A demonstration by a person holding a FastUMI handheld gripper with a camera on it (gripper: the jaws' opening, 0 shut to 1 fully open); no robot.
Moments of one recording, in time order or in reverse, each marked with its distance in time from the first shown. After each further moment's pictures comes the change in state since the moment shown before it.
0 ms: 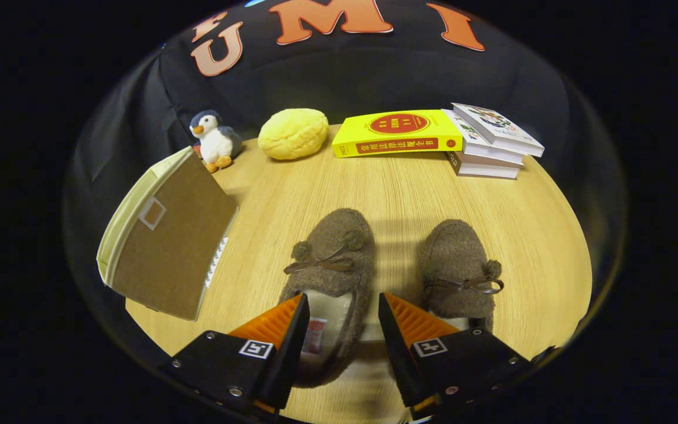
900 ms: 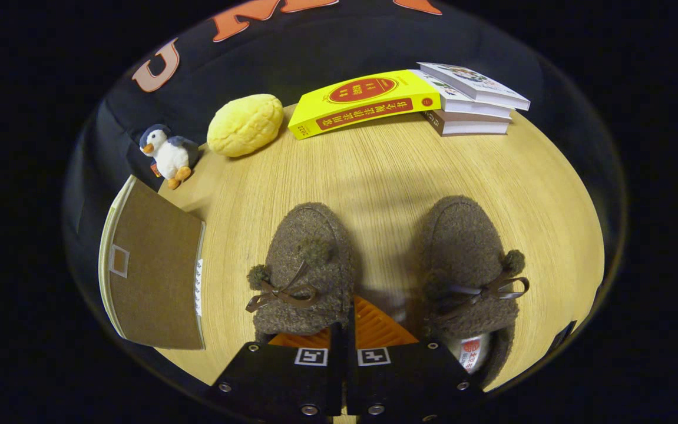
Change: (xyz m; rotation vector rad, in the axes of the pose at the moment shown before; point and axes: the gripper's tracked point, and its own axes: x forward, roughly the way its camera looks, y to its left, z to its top) arm 0.018 0.000 0.009 0.206 0.128 -0.035
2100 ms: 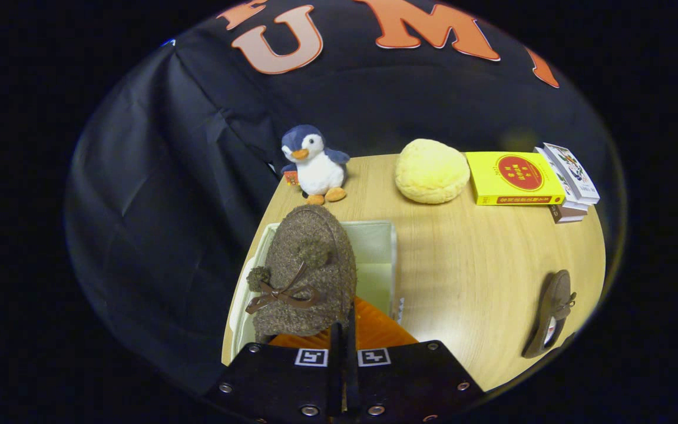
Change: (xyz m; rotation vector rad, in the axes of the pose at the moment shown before) arm -0.071 0.324 0.049 -0.201 -0.064 0.186
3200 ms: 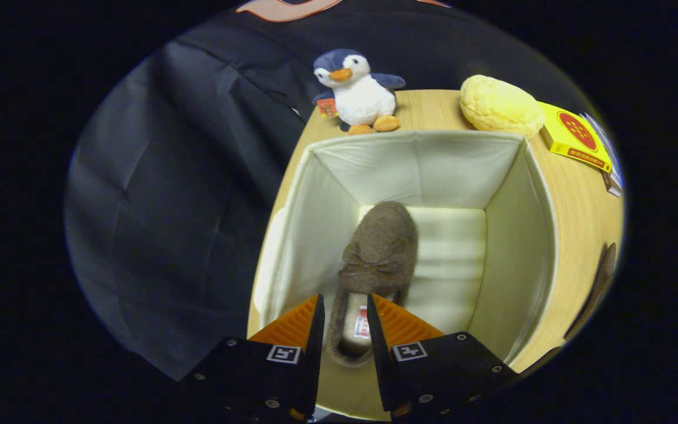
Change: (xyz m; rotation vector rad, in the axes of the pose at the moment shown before) arm 0.044 0.080 -0.062 0.022 0.222 0.203
